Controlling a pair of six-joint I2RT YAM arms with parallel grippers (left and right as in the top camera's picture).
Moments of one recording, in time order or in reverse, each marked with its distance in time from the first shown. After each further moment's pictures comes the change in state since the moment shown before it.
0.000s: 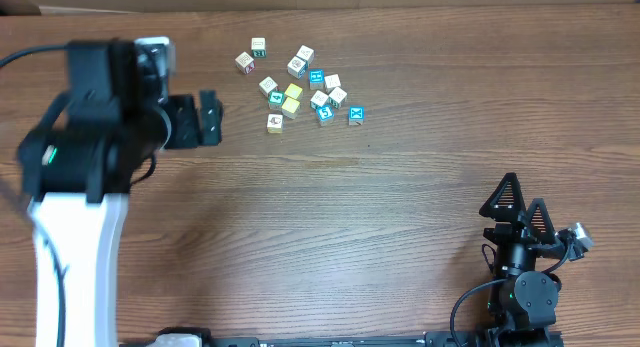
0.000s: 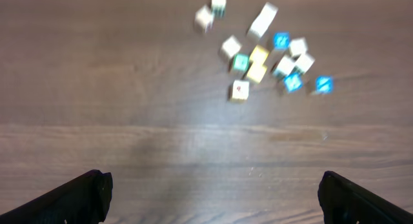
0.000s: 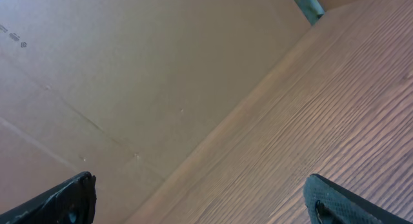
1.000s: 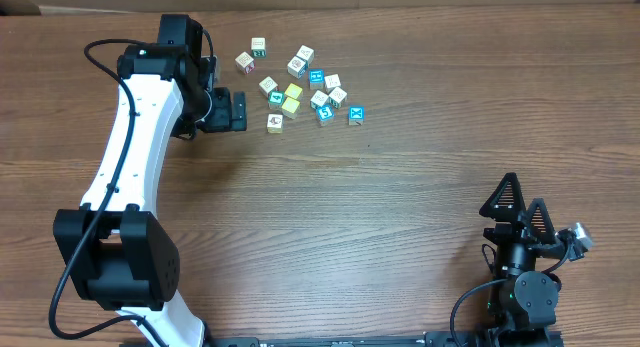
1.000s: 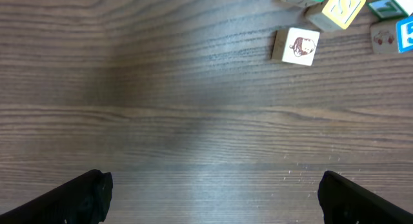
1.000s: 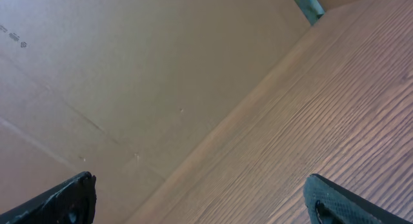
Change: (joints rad) left arm 0.000 0.479 0.000 0.046 0.001 -0.005; right arm 0.000 0.000 0.000 0.000 0.000 0.000
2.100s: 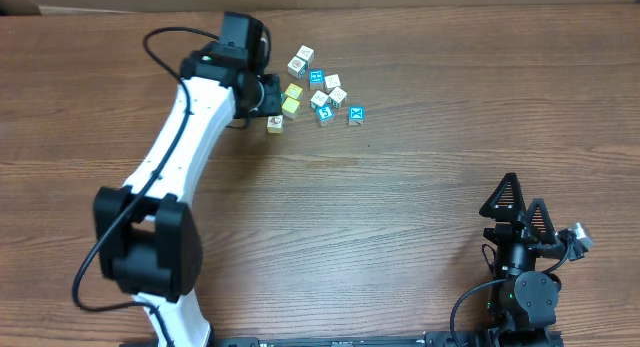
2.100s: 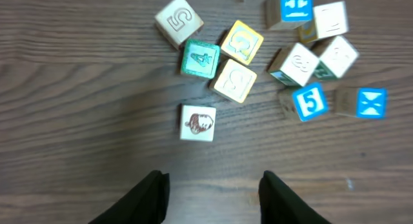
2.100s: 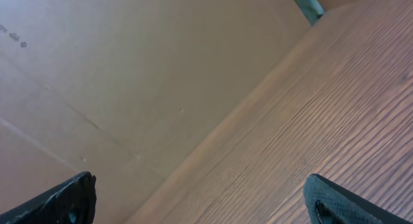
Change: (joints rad) left arm -0.195 0.084 -0.035 0.309 -0.017 -0.166; right arm 0.000 0.000 0.000 0.000 0.000 0.000
